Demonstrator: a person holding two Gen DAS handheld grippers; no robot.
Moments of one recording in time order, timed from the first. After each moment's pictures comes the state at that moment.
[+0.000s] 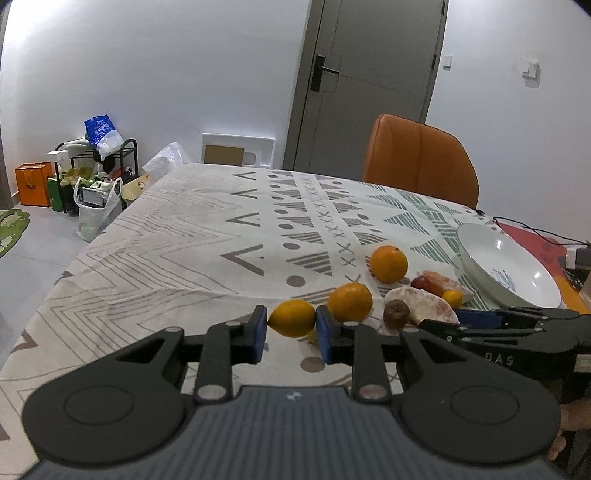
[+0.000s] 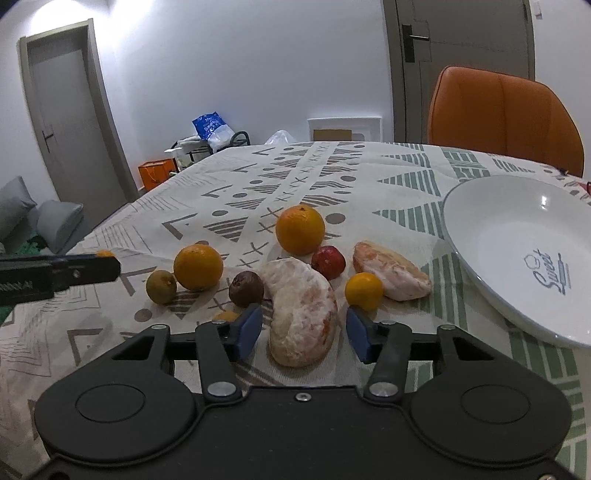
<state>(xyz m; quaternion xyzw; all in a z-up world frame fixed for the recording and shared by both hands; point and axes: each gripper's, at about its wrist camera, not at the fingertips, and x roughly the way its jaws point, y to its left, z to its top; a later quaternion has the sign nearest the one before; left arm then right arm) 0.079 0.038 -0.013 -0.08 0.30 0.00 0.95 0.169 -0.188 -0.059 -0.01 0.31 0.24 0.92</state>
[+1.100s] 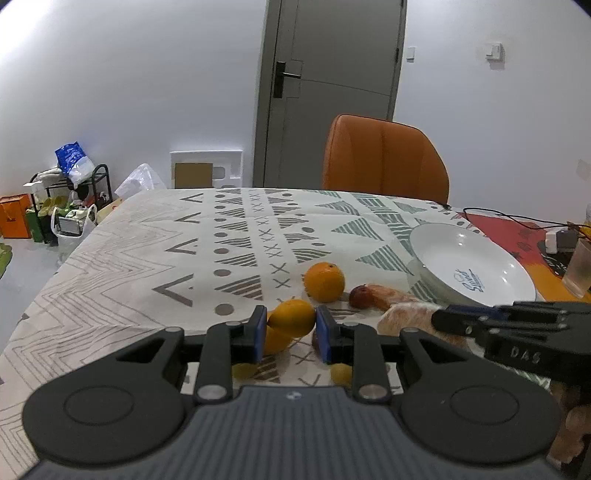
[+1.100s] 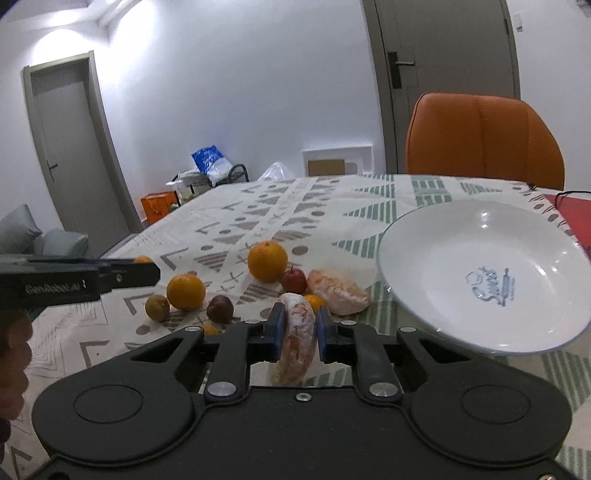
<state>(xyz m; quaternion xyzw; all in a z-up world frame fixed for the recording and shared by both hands) 0.095 -0.018 0.001 -0.03 0.28 -0.04 0.96 0.153 -0.246 -0.036 0.02 0.26 0.25 0.93</state>
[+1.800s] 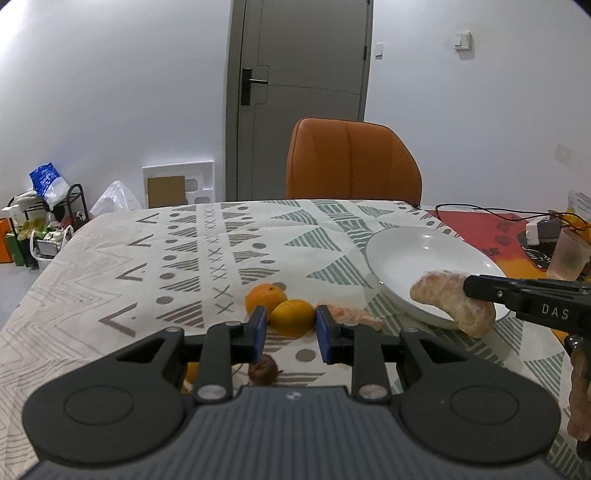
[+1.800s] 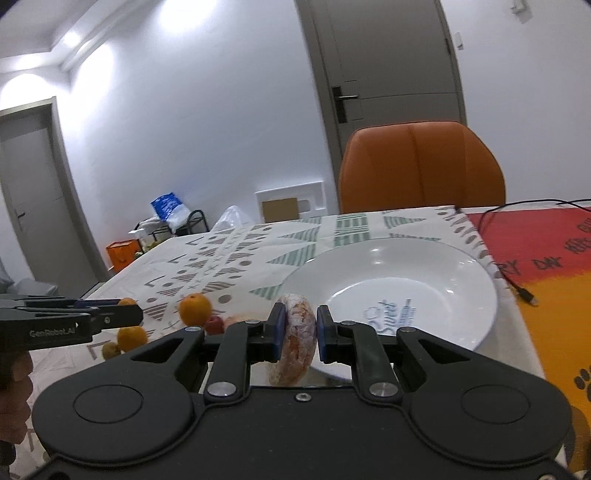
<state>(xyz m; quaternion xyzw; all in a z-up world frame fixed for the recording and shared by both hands) 0.115 -0.066 0.007 -0.01 0.27 -0.07 0.96 0.155 -0.318 -0.022 0.06 0.21 0.18 0.96</state>
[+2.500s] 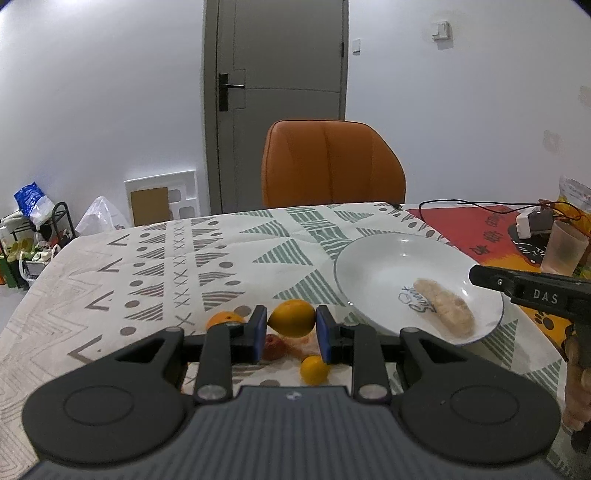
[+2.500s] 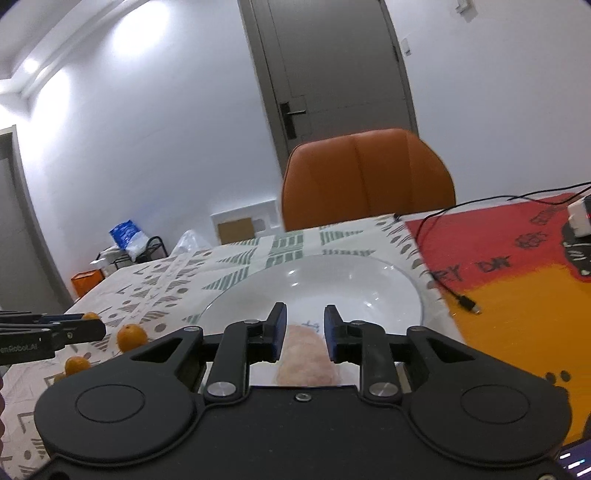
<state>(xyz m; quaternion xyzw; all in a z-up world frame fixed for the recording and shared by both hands) 0.138 -0.103 0.013 0.02 0.26 -0.09 0.96 0.171 -0.362 -0.029 0.09 0.19 0.11 0.97</state>
